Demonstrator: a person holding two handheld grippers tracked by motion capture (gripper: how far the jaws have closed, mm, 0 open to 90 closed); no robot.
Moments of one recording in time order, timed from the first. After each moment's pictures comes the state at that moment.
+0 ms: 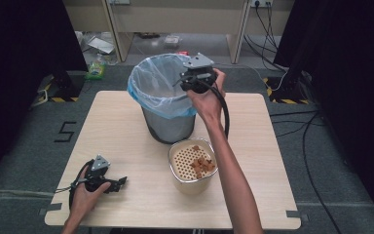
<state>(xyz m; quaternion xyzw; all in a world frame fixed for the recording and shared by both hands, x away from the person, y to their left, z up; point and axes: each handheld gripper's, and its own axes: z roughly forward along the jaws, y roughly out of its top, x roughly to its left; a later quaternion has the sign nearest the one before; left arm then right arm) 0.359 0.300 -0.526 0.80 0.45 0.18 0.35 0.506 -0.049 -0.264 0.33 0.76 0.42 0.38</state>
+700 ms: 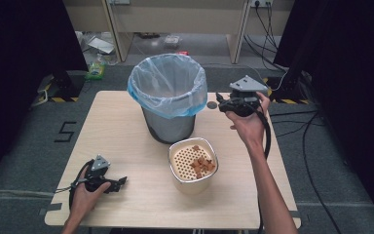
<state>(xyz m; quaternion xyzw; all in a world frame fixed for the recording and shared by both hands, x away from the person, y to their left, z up) 0.359 0.300 -0.526 0.80 0.45 0.18 0.35 0.455 -0.155 -0.293 0.38 0.74 0.43 0.37</state>
